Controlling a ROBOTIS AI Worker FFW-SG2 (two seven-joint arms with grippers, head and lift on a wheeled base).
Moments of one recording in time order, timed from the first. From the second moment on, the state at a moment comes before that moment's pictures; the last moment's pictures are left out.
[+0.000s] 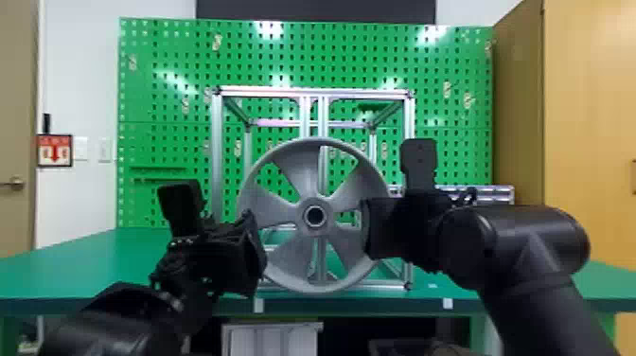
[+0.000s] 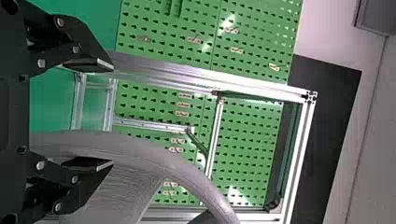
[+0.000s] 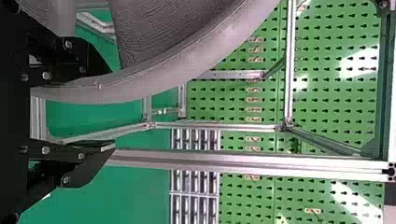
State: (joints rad) left arm -0.89 0.22 -0.38 -1.41 0.56 0.24 0.31; right arm -1.08 0.00 0.18 -1.48 -0.32 1.01 -0.40
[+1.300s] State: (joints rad) left arm -0.89 0.22 -0.38 -1.42 0.57 0.24 0.28; right arm -1.07 0.00 0.18 -1.49 -0.33 0.99 -0.40
